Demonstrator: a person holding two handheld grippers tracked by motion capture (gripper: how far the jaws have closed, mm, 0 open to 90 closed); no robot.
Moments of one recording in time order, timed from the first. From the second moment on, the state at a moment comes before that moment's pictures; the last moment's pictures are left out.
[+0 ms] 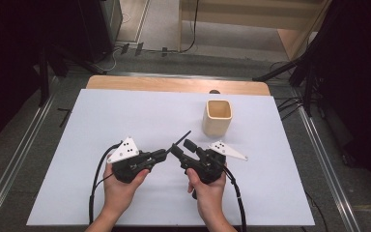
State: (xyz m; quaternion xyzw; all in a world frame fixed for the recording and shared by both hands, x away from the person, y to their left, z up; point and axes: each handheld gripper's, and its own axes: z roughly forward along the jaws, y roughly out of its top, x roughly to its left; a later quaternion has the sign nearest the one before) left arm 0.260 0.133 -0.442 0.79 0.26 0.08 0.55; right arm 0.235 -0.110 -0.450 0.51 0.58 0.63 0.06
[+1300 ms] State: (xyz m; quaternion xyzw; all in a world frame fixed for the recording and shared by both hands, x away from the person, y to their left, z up) left arm 0.249 0.107 -0.449 0.82 0.25 0.10 0.51; right arm 0.219 -0.095 -0.431 0.44 0.65 0.59 0.17
